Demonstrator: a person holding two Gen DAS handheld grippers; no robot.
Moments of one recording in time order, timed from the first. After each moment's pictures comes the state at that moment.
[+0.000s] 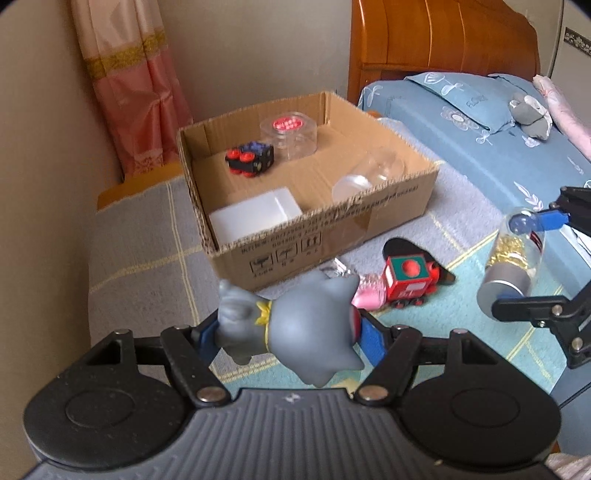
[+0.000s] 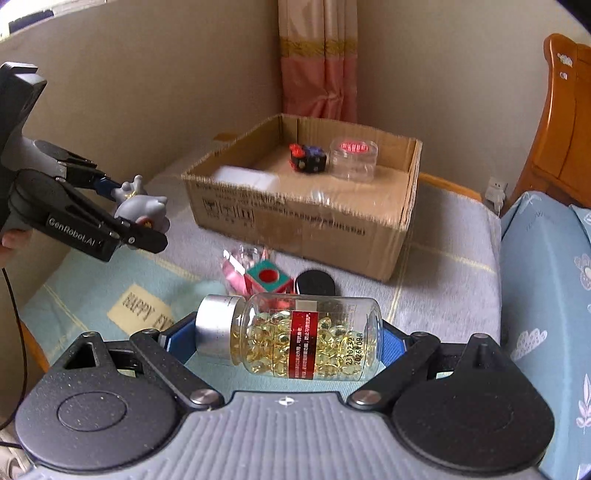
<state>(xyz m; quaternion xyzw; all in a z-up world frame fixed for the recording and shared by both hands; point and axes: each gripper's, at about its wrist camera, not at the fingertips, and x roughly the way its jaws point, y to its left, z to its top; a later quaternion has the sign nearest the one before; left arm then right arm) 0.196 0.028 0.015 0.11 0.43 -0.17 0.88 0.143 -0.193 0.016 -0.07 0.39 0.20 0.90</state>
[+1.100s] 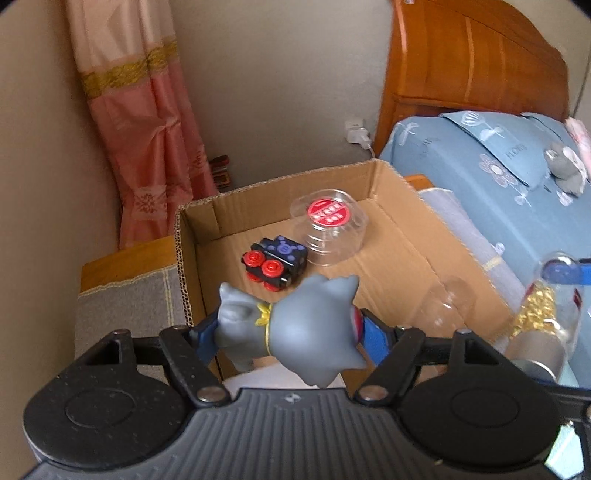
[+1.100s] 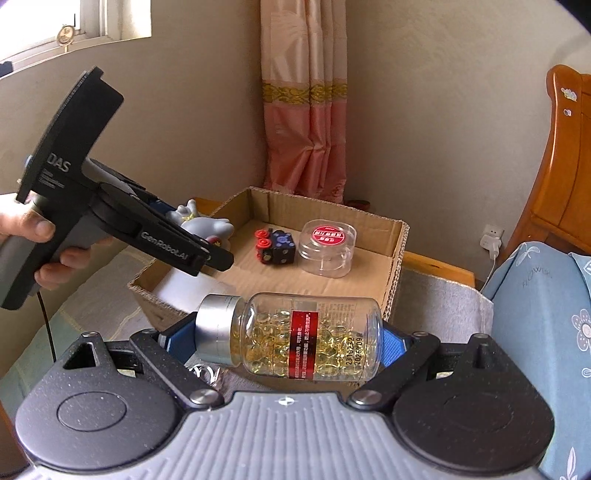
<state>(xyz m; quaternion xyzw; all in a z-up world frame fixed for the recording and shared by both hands) 0.345 0.004 0.019 0.06 0.43 -0.15 0.89 0.248 -0.194 0.054 -0.07 0.34 0.19 0.92</state>
